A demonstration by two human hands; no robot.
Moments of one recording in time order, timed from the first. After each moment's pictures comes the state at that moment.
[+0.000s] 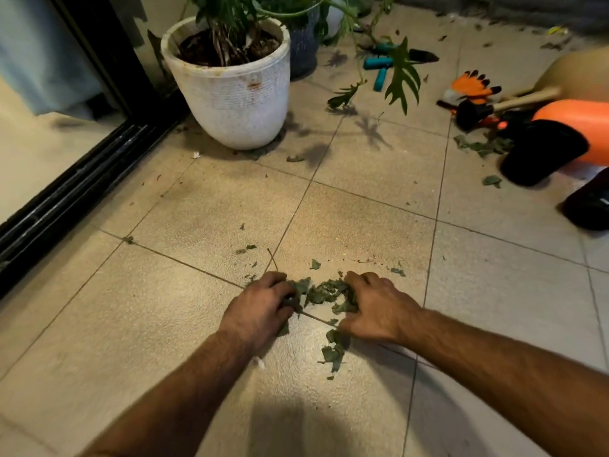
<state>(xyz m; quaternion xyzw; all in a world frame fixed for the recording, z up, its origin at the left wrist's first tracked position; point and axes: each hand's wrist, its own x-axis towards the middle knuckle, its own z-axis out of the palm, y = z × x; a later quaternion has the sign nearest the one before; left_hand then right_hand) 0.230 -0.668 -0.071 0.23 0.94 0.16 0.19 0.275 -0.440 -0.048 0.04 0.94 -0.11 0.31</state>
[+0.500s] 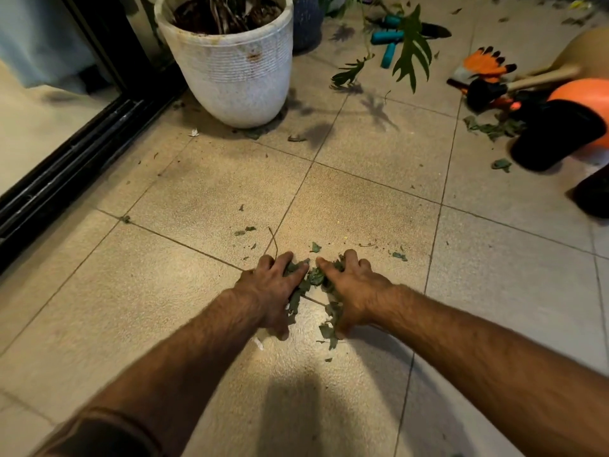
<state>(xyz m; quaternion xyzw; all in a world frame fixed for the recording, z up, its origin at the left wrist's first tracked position) 0.218 -0.647 -0.064 0.29 0.89 -0.09 0.34 0.260 -0.470 -0.058 0.02 0.93 -0.07 0.36</state>
